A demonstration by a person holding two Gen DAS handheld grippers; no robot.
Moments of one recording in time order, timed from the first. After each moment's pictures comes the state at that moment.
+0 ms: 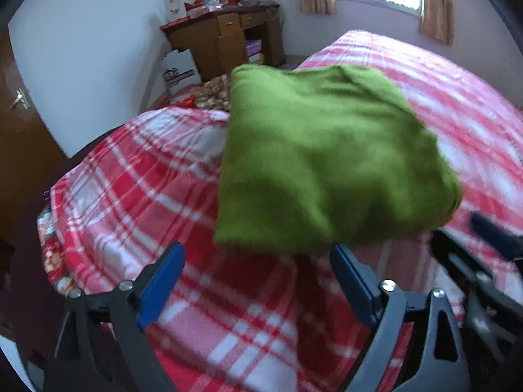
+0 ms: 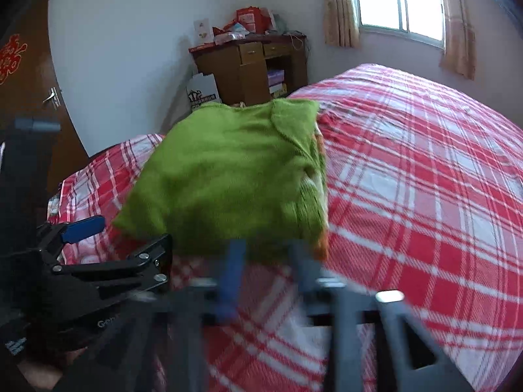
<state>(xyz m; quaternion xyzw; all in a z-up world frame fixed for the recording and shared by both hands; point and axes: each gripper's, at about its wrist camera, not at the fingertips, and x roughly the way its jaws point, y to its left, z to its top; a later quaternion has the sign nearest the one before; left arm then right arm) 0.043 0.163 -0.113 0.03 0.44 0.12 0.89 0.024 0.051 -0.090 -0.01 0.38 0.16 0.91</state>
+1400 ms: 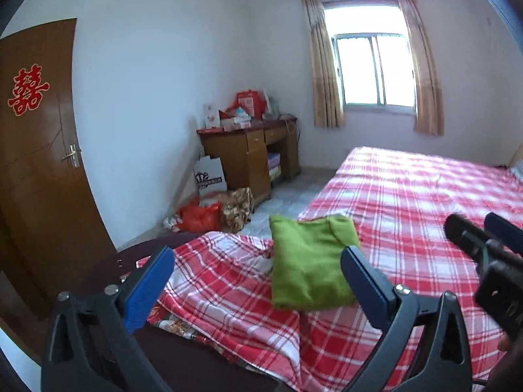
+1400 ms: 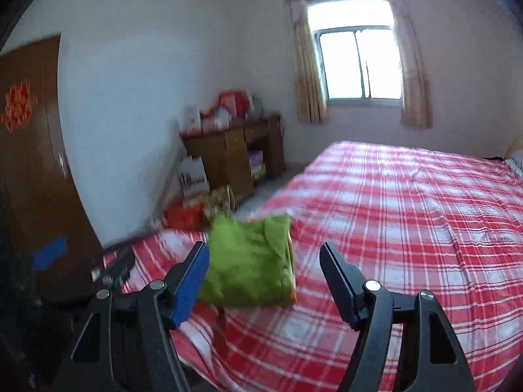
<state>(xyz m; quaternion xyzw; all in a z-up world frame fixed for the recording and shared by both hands) -0.110 0.162 0.071 0.02 0.19 0.14 0.97 -0.119 0.021 0.100 0.04 0.20 0.11 0.97</state>
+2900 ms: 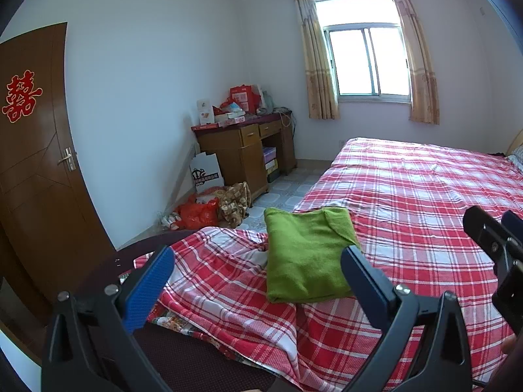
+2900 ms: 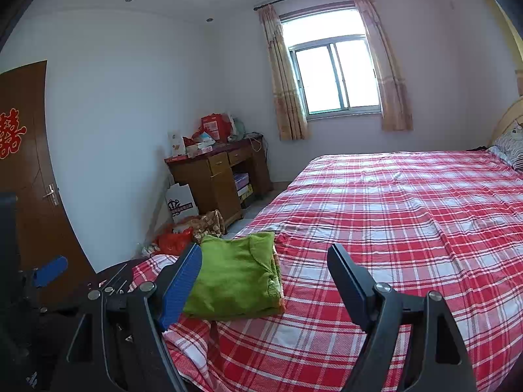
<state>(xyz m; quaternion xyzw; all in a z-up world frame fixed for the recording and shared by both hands) -0.106 0.143 0.064 0.04 0.21 0.14 0.97 -0.137 -0.001 0.092 0.07 0.17 0.07 0.98</state>
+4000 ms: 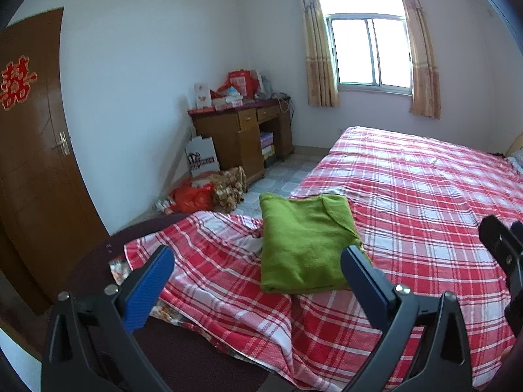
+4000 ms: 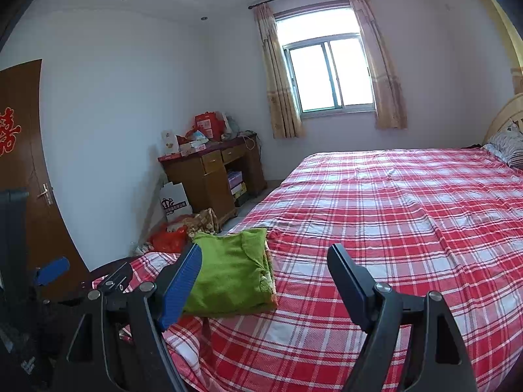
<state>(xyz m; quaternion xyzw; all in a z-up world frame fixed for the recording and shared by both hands) -0.090 0.151 0.052 0.01 0.25 0.13 0.96 -0.135 -0.010 0.080 0.07 0.17 0.06 0.98</state>
